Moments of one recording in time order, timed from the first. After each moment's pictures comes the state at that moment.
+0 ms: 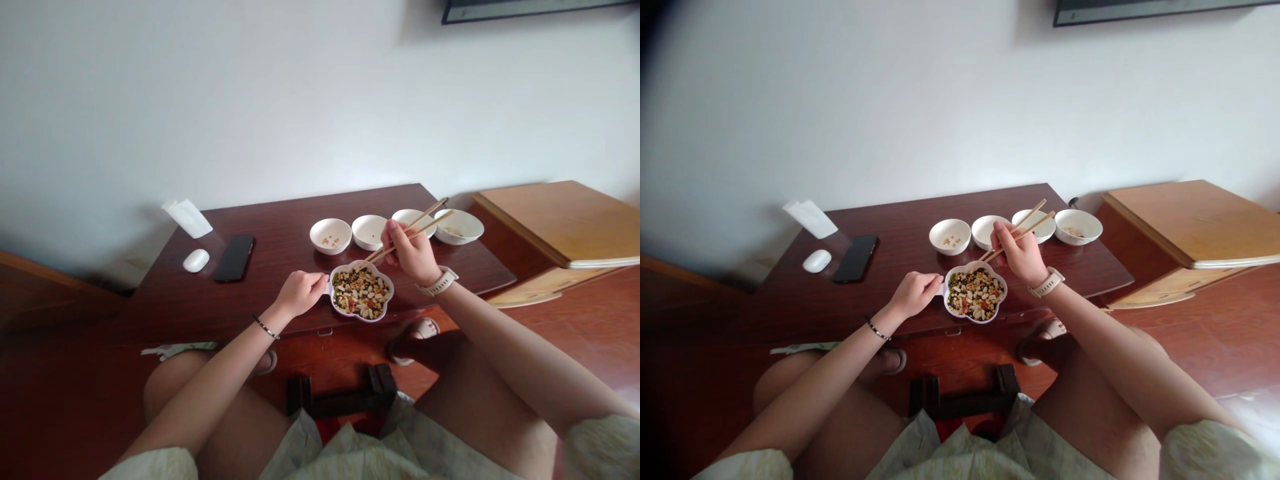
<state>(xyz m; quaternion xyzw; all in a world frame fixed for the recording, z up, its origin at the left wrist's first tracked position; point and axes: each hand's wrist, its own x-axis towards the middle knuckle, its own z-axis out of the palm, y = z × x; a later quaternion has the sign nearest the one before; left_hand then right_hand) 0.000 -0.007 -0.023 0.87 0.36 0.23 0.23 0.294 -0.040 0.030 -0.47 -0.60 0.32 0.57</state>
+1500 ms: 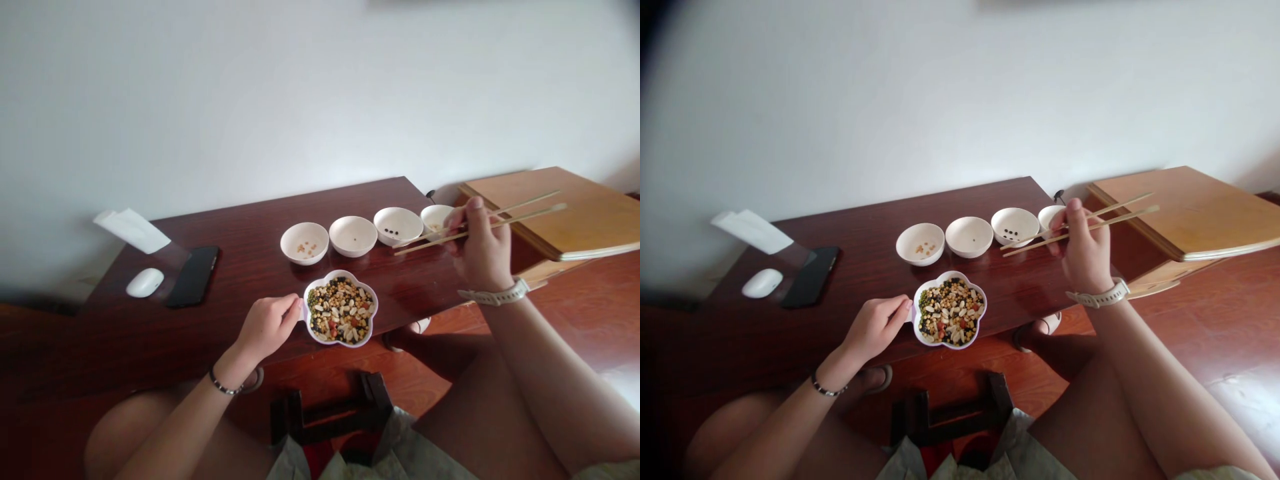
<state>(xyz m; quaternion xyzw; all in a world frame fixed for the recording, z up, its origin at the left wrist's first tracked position) 0.003 -0.017 -0.018 0.88 0.40 0.18 0.20 0.406 -0.045 0.031 -0.49 -0.42 0.24 0.72</state>
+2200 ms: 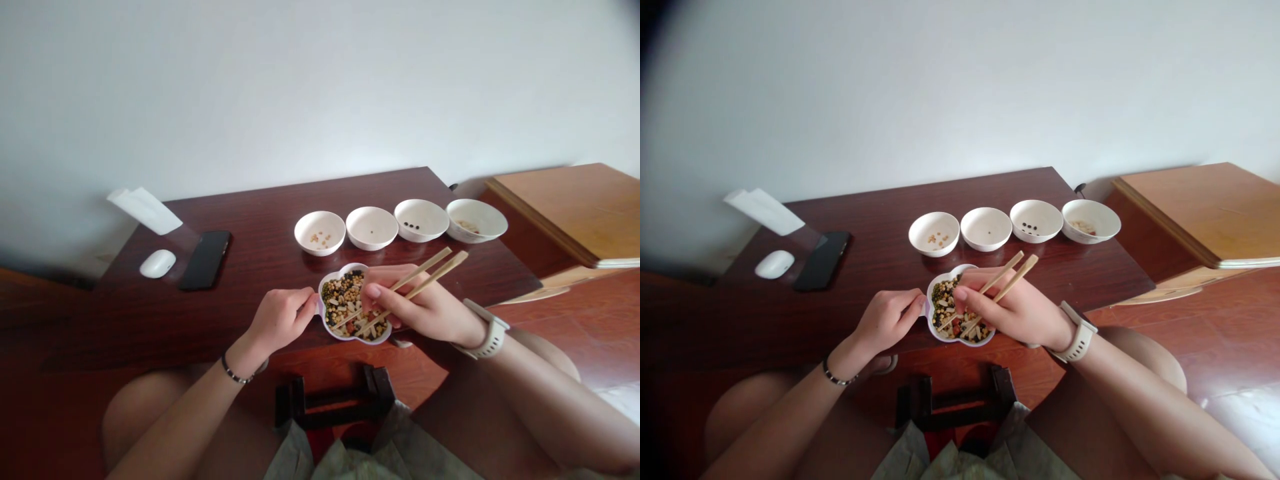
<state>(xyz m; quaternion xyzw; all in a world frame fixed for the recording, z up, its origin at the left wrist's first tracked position) 0.002 -0.022 -0.019 0.89 0.38 0.18 0.18 0.292 -0.076 0.046 -0.38 -0.73 0.45 0.35</state>
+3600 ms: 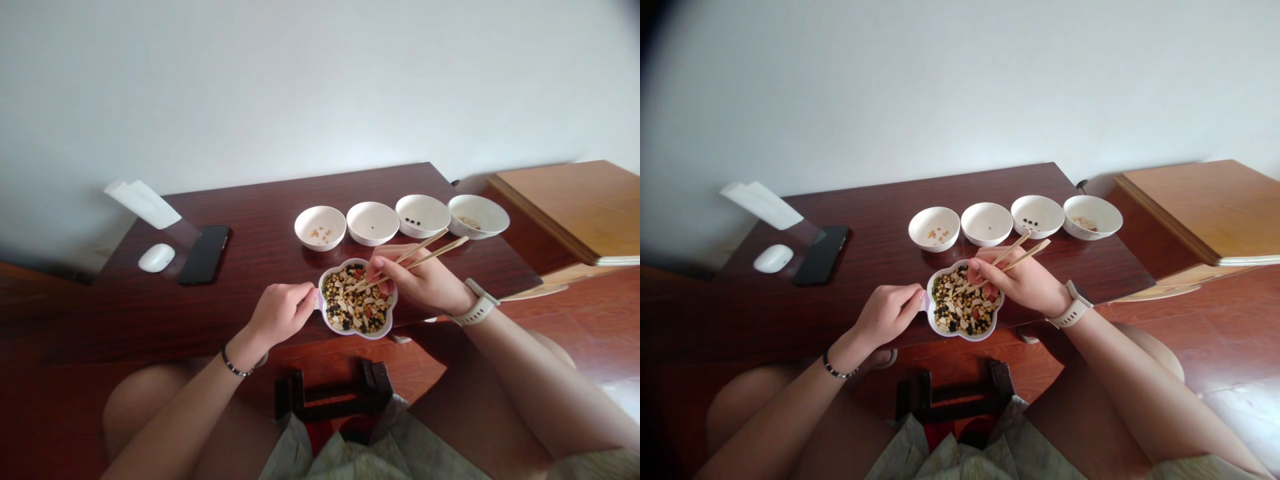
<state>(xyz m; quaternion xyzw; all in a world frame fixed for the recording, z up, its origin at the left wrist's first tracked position) 0.003 -0.022 -0.019 0.89 0.38 0.18 0.18 0.317 -0.051 0.020 -0.43 -0.71 0.41 0.36</state>
